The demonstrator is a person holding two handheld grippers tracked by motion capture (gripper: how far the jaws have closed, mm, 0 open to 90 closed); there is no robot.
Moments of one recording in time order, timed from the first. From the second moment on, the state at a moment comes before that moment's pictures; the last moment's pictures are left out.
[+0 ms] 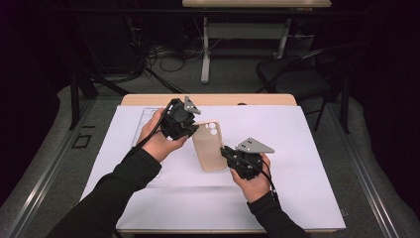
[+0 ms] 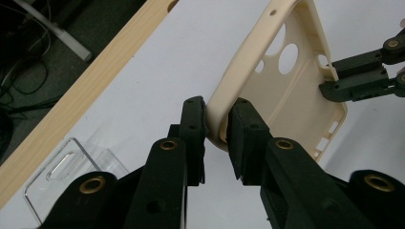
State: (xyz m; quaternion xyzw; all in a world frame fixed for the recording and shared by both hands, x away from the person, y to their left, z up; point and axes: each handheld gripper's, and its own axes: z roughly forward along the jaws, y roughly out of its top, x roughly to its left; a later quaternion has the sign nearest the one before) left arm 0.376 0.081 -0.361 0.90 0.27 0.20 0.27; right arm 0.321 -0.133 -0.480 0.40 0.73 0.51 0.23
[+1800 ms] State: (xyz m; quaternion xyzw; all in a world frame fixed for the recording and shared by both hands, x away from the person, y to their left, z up) left arm 0.379 0.080 -0.361 0.91 0.24 0.22 0.25; right arm 0.322 -0.134 -0.481 0.40 0.72 0.52 0.22
